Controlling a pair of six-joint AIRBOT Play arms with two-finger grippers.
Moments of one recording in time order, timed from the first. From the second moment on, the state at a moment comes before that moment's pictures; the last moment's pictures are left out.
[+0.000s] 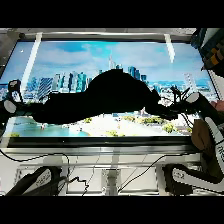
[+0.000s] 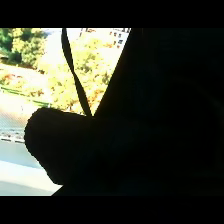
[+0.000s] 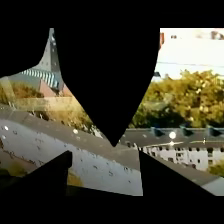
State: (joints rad) left arm 0.29 -1.07 0.79 1.49 -0.80 -1.45; right arm -0.18 -1.32 0.85 -1.08 1.08 1.42
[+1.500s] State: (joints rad) left arm 0.50 -1.11 1.21 1.49 -0.97 -1.55; right arm -0.35 -1.37 1.75 -1.47 1.45 1.45
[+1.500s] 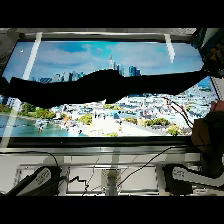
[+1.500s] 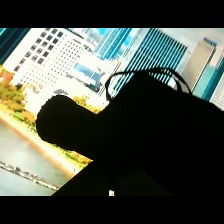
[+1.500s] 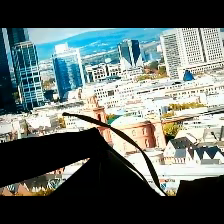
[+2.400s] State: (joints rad) left arm 0.53 -0.95 0.90 1.71 -1.35 -1.35; right arm -0.34 -1.20 1.50 -1.41 1.80 1.38
